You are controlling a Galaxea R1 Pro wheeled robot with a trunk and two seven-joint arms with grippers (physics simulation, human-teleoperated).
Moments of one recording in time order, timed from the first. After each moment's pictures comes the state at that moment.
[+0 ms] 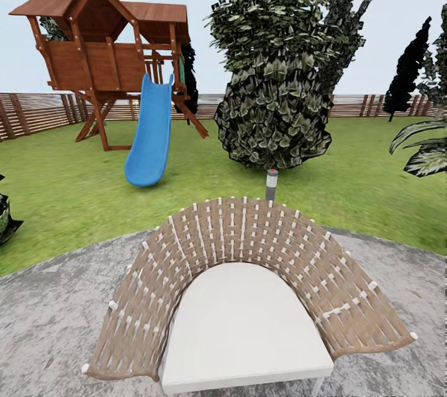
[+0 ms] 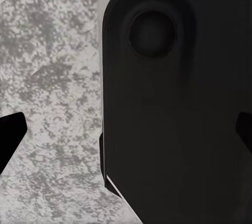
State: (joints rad) left arm -0.01 0.04 0.01 -0.01 0.01 0.00 0.00; right arm 0.00 -0.03 0.00 0.00 0.00 -0.01 0.02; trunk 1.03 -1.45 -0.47
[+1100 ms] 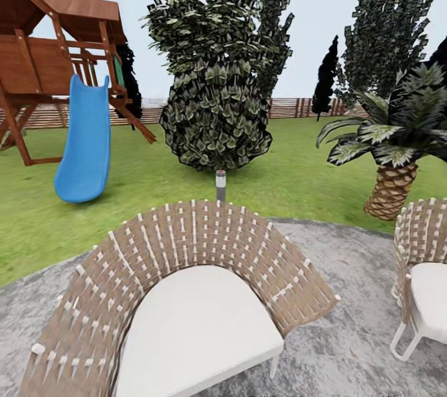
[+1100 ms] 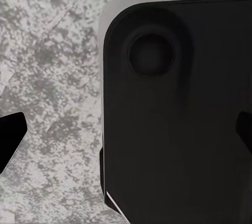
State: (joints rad) left arm -0.01 0.04 0.01 -0.01 0.01 -0.03 0.00; right arm 0.00 -0.03 0.00 0.00 0.00 -0.01 0.02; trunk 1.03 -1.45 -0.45
